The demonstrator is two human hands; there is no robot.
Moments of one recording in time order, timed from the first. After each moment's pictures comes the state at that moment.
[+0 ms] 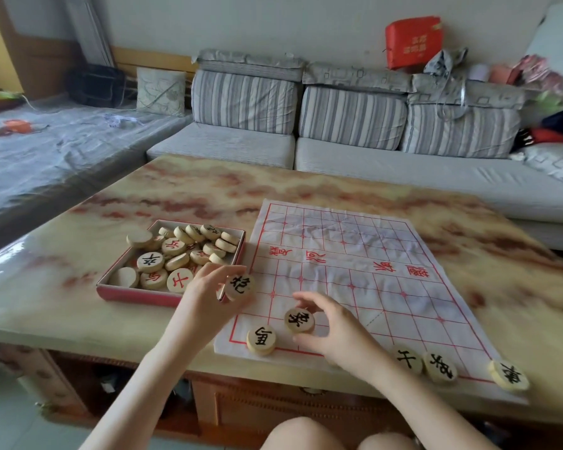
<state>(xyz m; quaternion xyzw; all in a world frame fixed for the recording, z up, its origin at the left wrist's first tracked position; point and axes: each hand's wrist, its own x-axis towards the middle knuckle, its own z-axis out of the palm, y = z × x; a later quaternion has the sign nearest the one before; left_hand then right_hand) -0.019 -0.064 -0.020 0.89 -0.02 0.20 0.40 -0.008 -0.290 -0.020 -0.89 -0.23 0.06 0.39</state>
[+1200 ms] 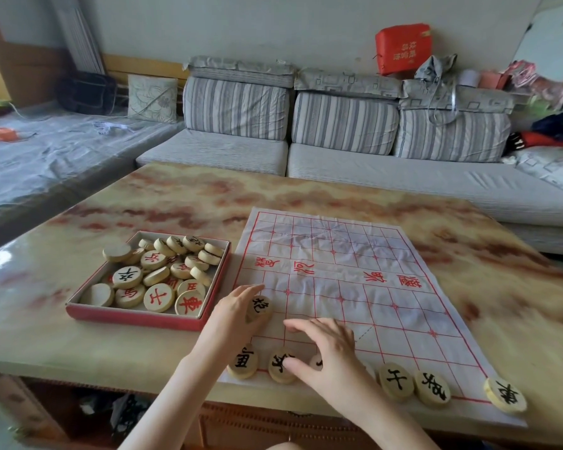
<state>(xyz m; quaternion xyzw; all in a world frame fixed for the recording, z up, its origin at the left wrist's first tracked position) 0.032 -0.112 -0.057 0.94 -0.06 0.12 0.32 -0.019 -0.302 -0.025 -0.92 -0.23 0.01 0.31</state>
